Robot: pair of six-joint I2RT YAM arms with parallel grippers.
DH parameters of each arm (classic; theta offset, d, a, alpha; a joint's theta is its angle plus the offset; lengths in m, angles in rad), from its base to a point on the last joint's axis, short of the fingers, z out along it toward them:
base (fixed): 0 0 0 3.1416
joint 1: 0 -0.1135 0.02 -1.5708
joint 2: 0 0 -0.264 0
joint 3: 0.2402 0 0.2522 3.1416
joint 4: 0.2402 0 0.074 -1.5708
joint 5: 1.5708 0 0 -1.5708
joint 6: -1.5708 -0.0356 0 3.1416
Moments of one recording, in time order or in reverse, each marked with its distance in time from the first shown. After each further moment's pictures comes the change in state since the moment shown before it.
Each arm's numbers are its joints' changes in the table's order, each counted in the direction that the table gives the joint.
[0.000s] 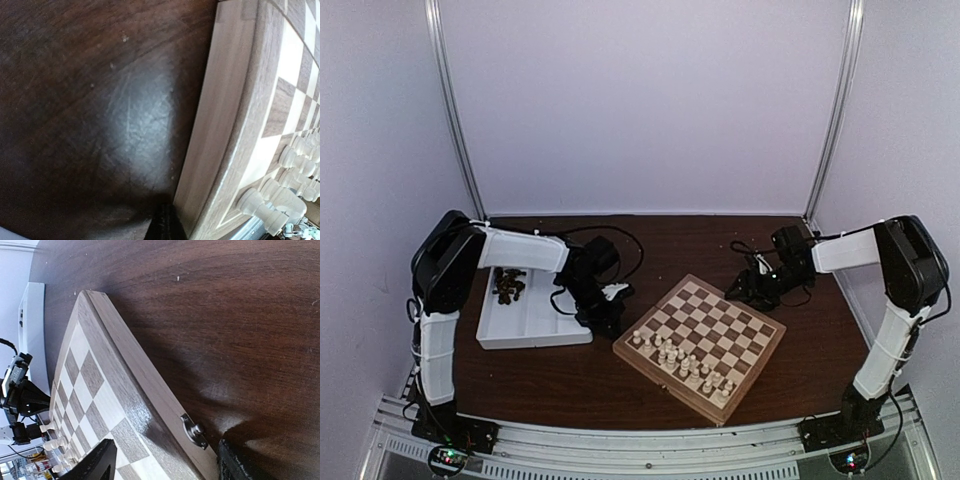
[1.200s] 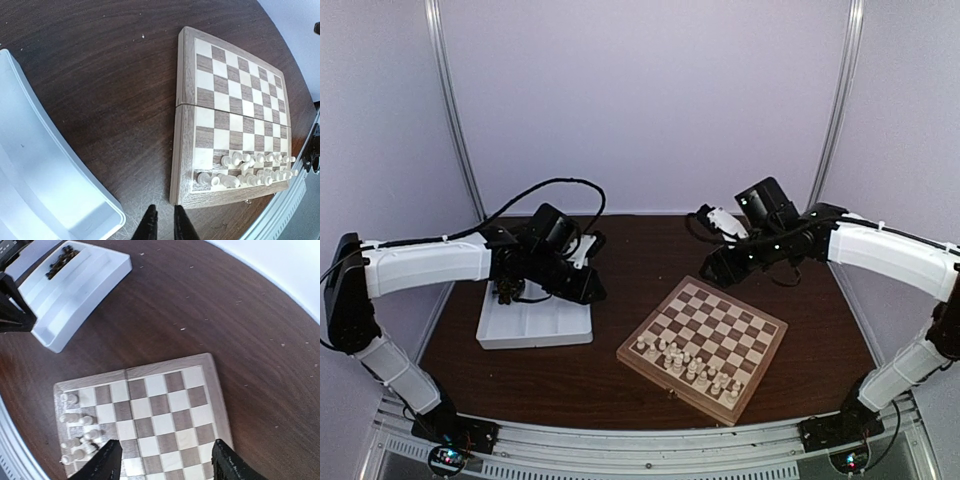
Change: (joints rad) left arm 0.036 0.557 -0.316 -0.273 -0.306 0.119; right arm -0.447 0.373 0.238 0.317 0.587 0.374
